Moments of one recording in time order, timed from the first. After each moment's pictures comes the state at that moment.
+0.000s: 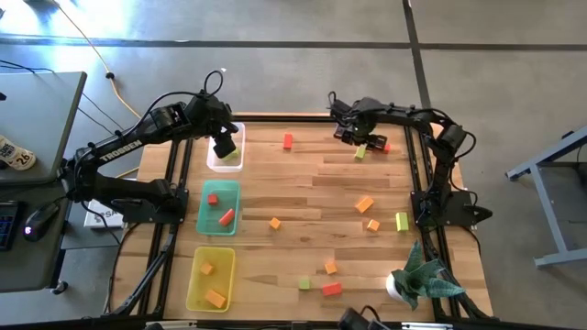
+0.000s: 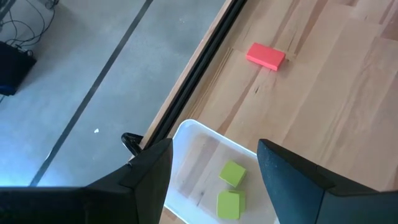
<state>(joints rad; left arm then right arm) 0.68 1.12 1.13 -0.89 -0.27 0.22 -0.68 1.89 1.33 -1.04 0.15 1.29</state>
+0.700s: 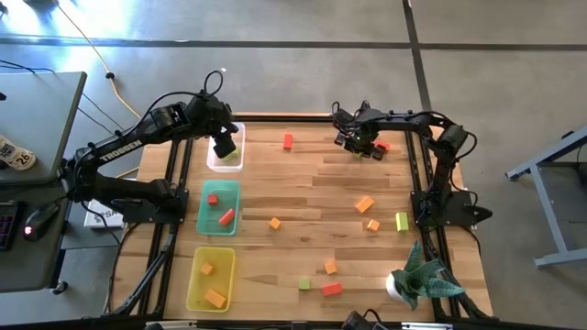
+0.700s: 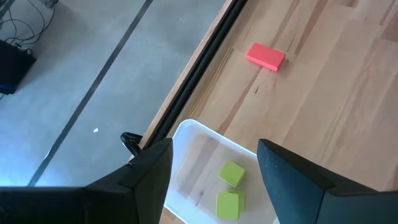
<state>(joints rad) 0.68 1.12 1.13 -0.89 -0.27 0.21 -0.68 1.88 1.14 -0.82 0.12 1.32</state>
